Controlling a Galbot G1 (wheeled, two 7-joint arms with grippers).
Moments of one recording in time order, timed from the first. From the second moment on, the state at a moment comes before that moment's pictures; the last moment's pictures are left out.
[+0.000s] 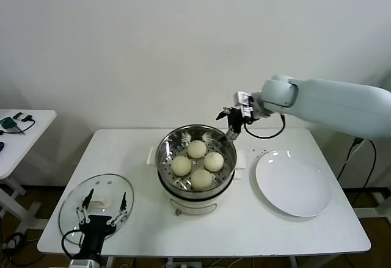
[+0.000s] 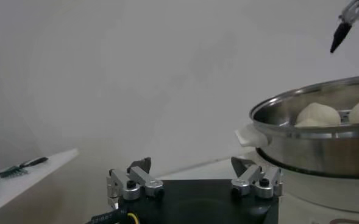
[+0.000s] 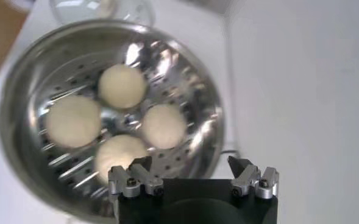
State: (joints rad) left arm 1.80 -1.52 -0.66 -2.20 0.16 0.01 0.00; right arm 0.68 0.86 -1.49 1.38 0.83 -0.15 -0.59
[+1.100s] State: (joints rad) left arm 1.76 -1.48 -0.71 -2.16 1.01 0.00 0.09; right arm -0.82 0.73 0.06 1.55 0.65 0.11 -0.22
